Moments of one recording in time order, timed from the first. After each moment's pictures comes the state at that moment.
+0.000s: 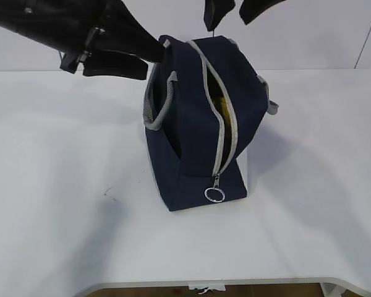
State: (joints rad) left arm -0.31 1.71 -1.39 -1.10 1.03 0.49; right arm 0.46 1.91 -2.09 -0.09 1.26 0.13
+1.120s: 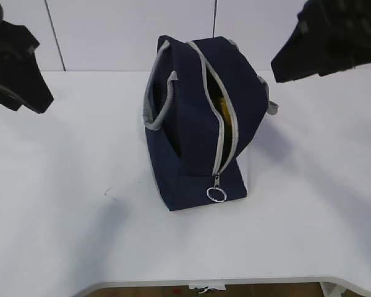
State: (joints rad) left arm -0.40 1.46 -1.39 -0.23 1.24 0.04; right arm 0.46 1.26 -1.31 0.10 1.01 0.06
